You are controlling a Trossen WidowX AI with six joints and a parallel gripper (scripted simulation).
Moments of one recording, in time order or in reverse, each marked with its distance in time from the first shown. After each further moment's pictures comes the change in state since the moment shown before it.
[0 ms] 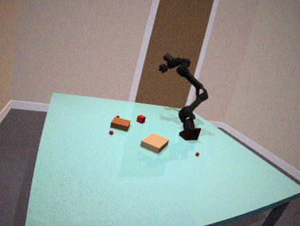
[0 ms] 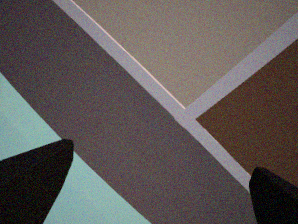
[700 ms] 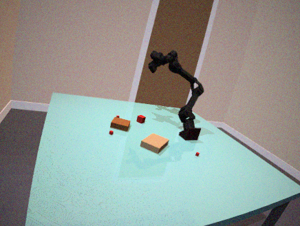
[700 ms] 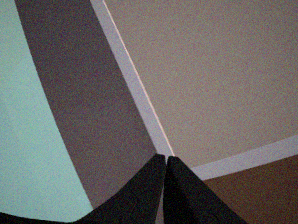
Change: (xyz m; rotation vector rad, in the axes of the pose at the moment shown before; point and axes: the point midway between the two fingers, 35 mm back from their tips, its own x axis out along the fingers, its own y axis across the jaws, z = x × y) arm 0.002 0.107 0.067 -0.353 -0.150 0.107
